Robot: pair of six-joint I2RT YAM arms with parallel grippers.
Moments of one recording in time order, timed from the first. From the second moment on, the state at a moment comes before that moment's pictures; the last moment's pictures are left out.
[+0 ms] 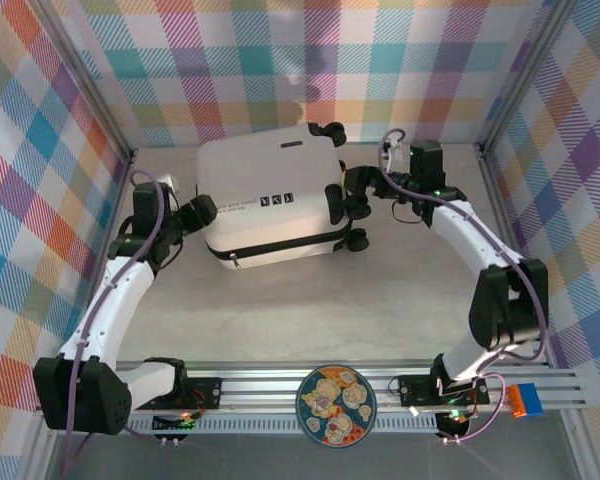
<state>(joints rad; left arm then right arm) -0.09 1.13 0.96 -0.45 0.10 -0.51 0.22 1.62 1.27 -0.17 -0.64 0.36</state>
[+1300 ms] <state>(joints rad) -0.09 1.86 1.59 -0.31 0.04 -0.48 0.65 1.45 0.88 0.25 -0.64 0.53</state>
